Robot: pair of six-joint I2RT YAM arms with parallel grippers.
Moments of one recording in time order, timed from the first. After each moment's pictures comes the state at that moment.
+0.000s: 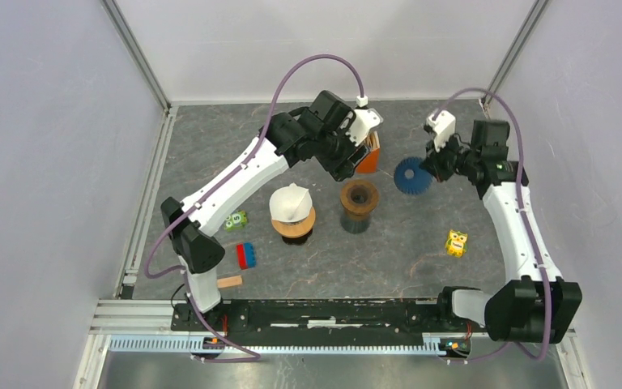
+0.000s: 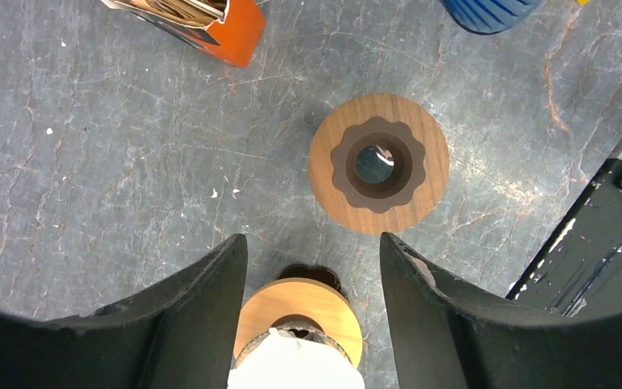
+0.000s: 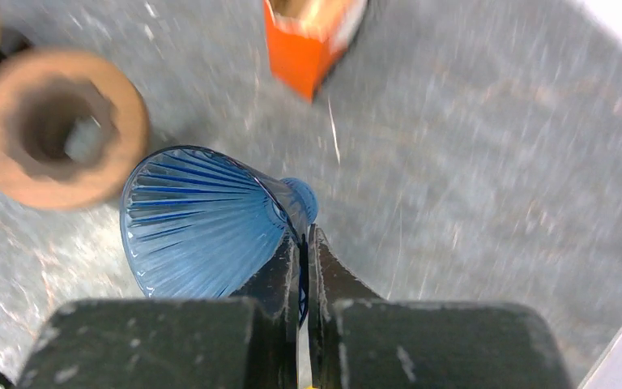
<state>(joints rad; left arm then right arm) -0.84 1.85 2.05 -1.03 0.09 0.17 -0.08 1.21 1.06 -0.62 -0.58 -0.57</state>
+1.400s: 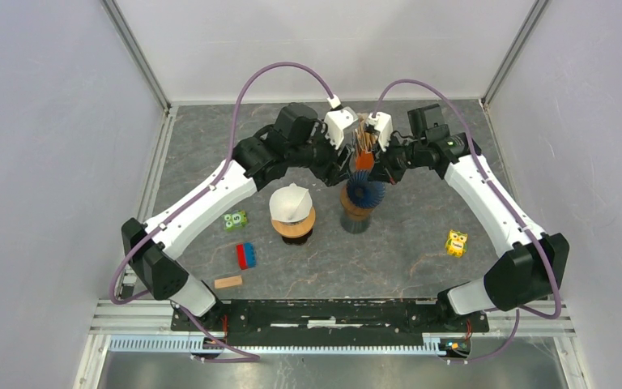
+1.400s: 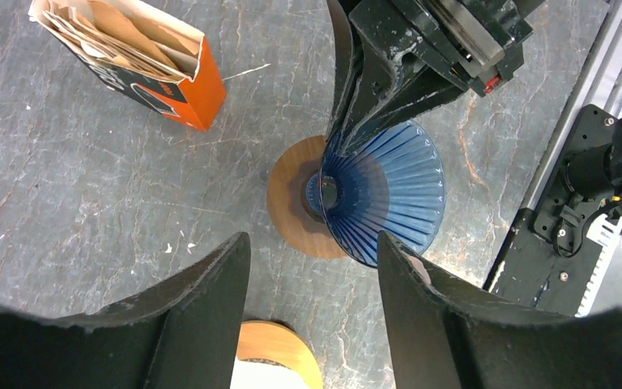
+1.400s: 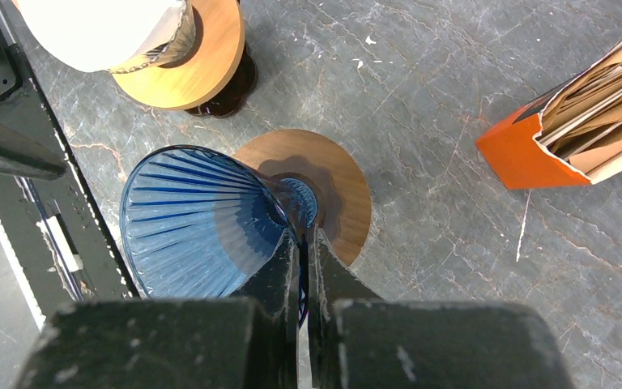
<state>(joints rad) -0.78 1.55 1.61 -0.61 0.27 0.07 0.32 1.44 1.36 -0.81 -0.65 -0.45</state>
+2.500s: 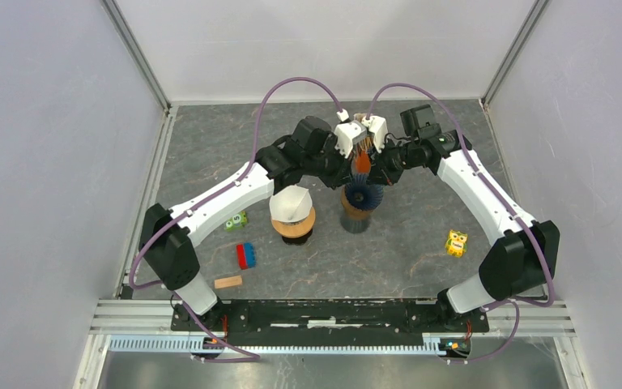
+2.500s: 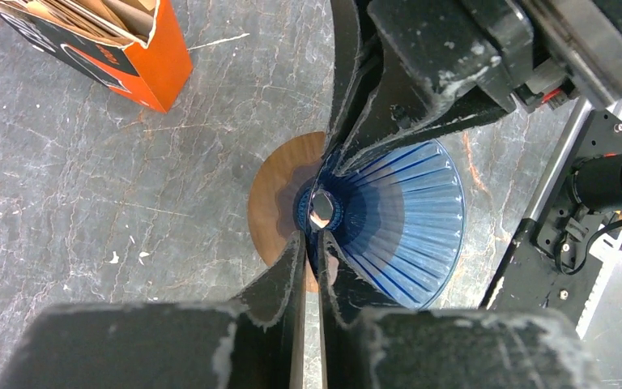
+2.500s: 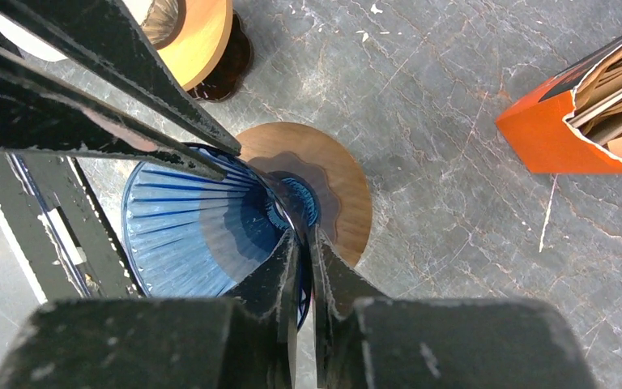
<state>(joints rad) -0.79 1.64 1.48 -0.44 0.30 -0.02 0.34 1.50 1.37 -0.83 -0.62 -0.44</state>
